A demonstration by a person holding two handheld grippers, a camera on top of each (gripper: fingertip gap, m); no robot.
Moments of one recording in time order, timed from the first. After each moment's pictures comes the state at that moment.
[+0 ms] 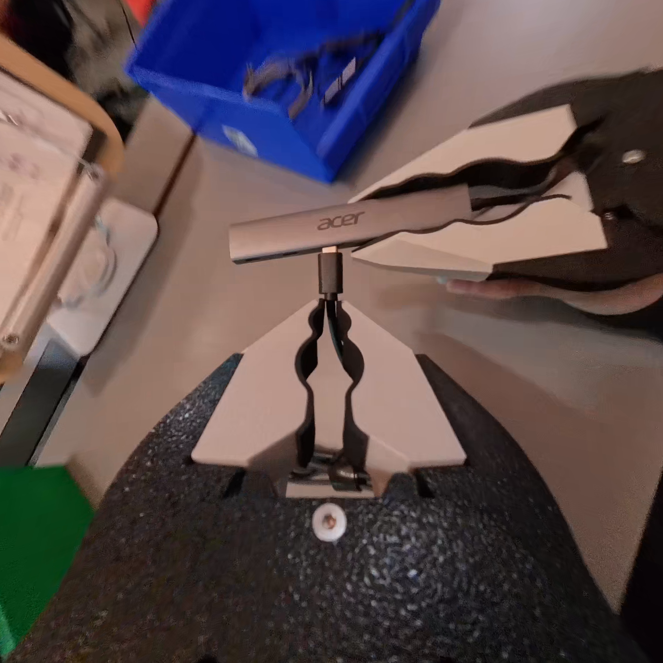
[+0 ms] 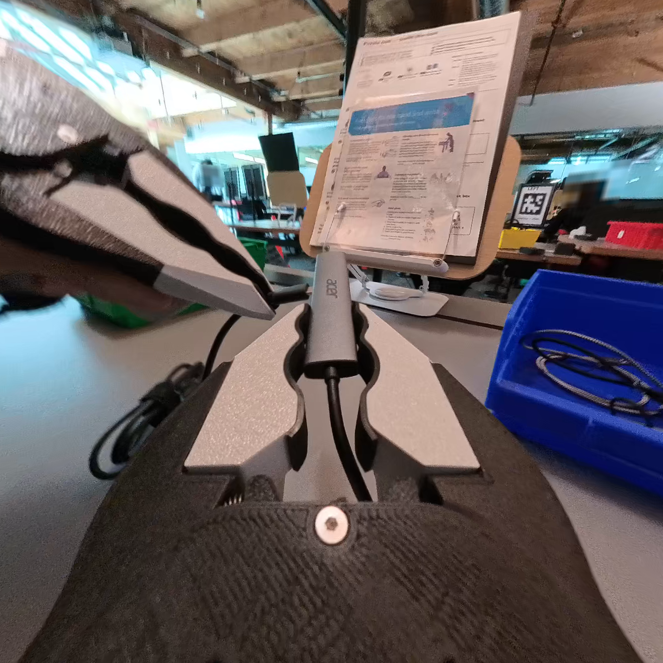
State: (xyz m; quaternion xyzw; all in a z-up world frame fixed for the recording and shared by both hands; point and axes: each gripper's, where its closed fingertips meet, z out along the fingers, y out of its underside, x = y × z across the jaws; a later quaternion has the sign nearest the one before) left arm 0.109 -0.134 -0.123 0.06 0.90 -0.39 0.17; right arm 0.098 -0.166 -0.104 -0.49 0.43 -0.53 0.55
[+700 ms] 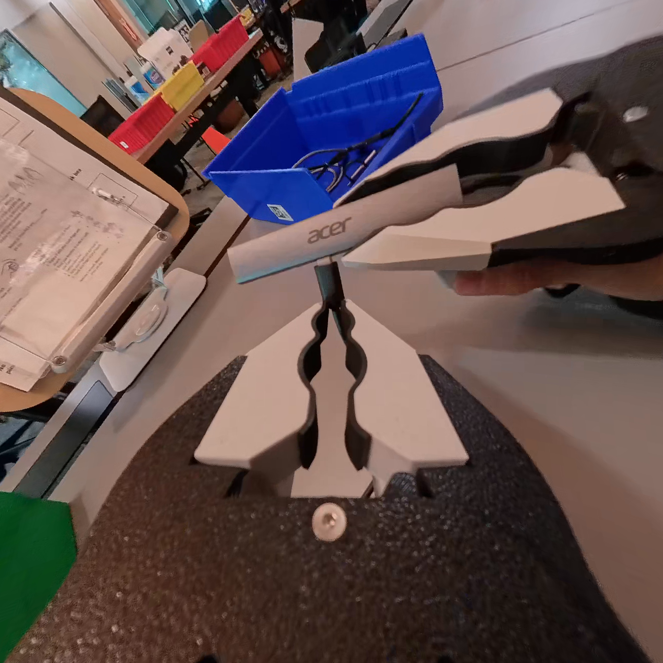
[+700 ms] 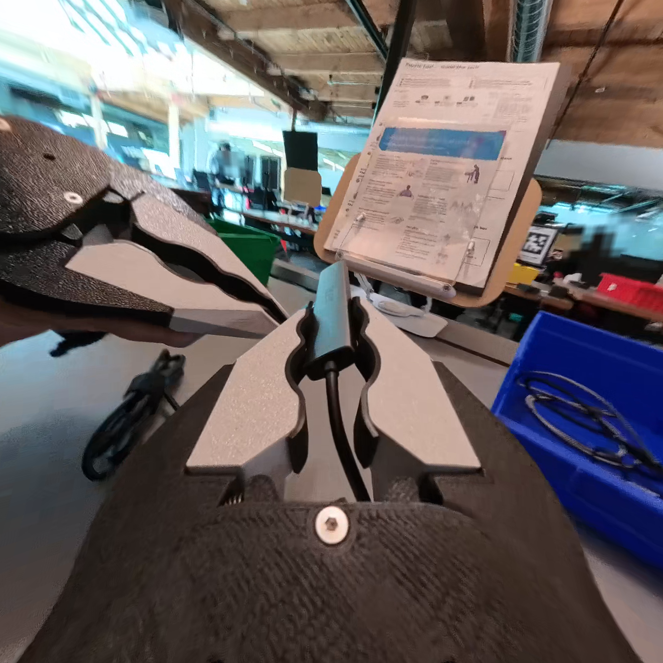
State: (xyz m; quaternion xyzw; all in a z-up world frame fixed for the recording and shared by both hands) left arm 0.108 -0.130 -0.126 0.08 0.82 -0.52 0.23; right arm 0.099 -0.148 -0.099 -0.53 0.37 -0.56 0.52
